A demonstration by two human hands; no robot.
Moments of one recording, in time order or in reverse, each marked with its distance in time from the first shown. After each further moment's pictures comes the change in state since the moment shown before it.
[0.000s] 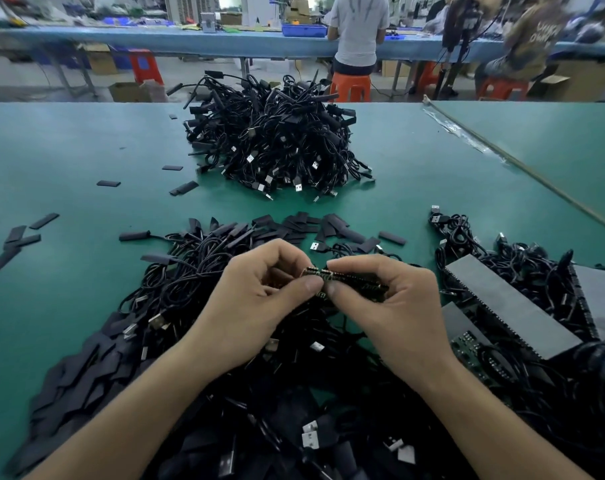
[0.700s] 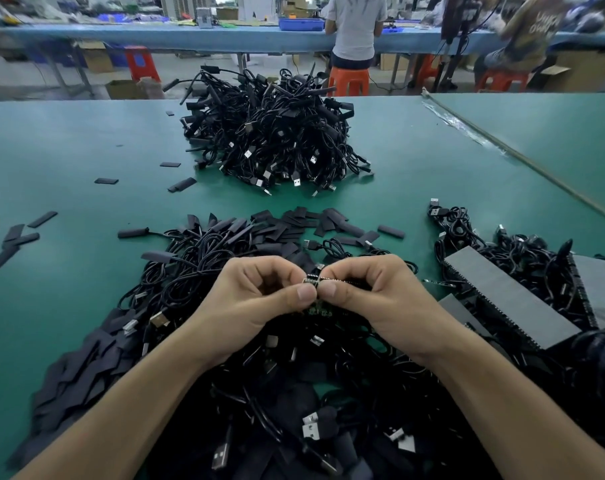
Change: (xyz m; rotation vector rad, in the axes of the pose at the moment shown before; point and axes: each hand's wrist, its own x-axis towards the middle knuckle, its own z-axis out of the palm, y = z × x) left_hand -0.003 -0.020 -0.009 -0.288 -0.140 -0.113; right_hand 0.014 0.002 -0.010 0.253 -0.483 0.250
